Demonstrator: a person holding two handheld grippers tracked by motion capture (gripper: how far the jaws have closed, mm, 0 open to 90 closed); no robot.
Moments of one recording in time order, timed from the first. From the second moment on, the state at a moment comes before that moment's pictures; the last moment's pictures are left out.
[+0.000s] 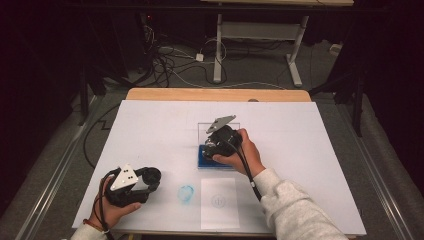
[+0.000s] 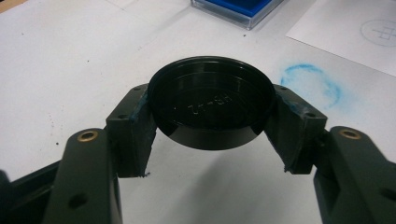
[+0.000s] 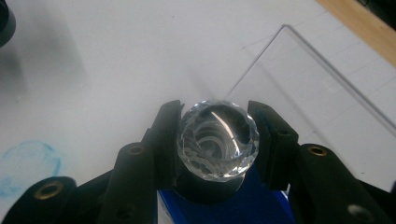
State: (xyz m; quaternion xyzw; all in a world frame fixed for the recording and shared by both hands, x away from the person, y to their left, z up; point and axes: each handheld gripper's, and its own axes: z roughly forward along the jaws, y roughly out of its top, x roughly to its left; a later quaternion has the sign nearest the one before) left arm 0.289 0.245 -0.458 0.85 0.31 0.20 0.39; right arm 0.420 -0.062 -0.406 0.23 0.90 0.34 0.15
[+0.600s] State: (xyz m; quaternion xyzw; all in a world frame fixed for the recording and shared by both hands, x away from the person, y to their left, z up) left arm 0.289 0.244 -0.458 0.85 0.31 0.20 0.39; right arm 0.423 -0.059 -0.422 0.23 0.91 0.32 0.14
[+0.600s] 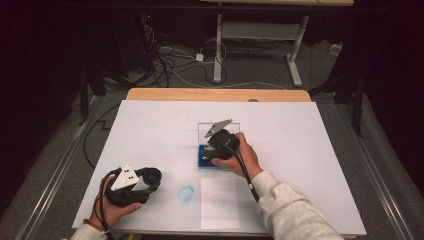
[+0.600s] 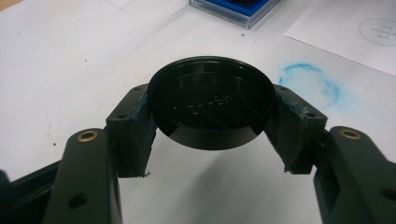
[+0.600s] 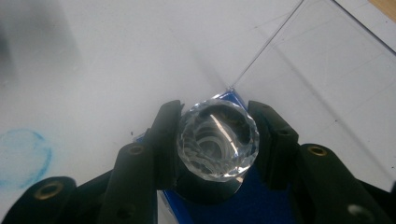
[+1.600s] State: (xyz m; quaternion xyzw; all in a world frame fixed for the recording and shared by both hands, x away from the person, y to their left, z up) left arm 0.289 0.242 -0.460 0.85 0.30 0.19 0.39; right arm 0.423 -0.055 -0.426 0.22 0.91 0.31 0.17
